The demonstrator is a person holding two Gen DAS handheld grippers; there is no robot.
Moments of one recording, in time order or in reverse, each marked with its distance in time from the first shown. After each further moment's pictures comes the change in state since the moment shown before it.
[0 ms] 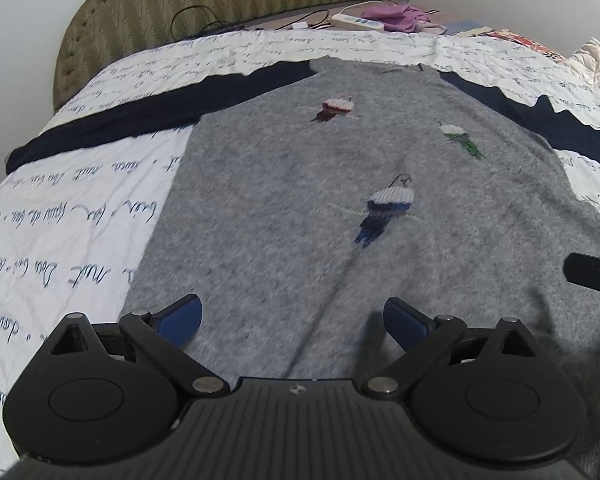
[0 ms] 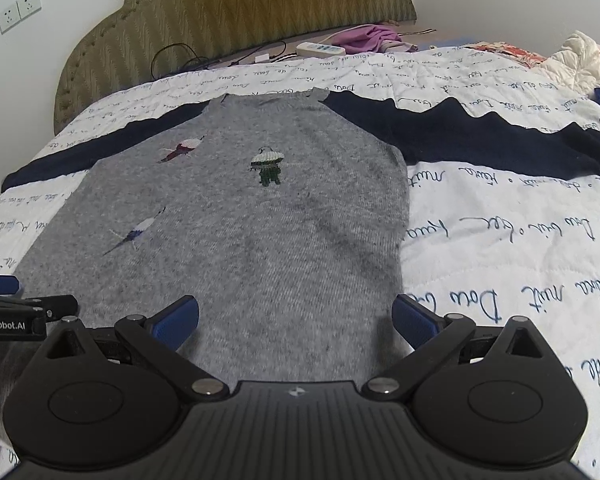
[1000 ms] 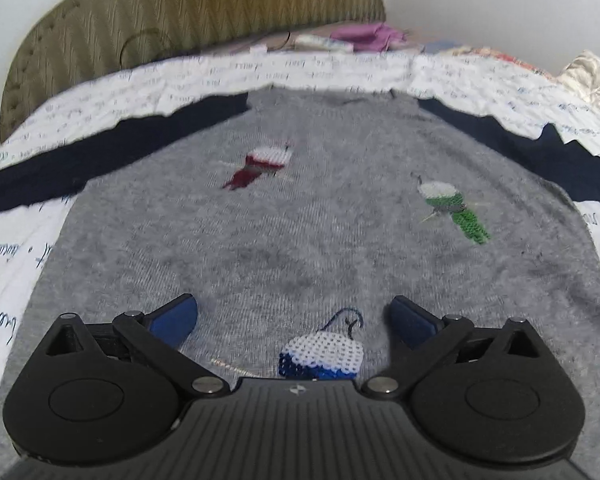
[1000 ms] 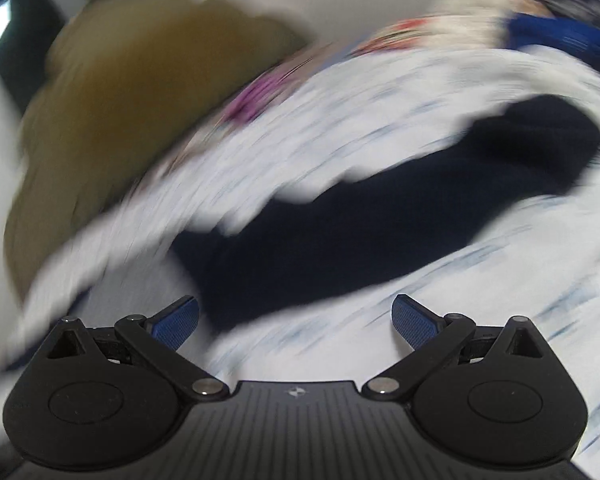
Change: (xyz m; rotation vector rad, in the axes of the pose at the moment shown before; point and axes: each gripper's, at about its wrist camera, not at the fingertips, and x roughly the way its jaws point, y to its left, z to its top) left arm 0.095 -0.054 0.058 0.020 -0.111 -0.071; right arm 0.040 -0.231 0.075 0.499 -0.205 0.016
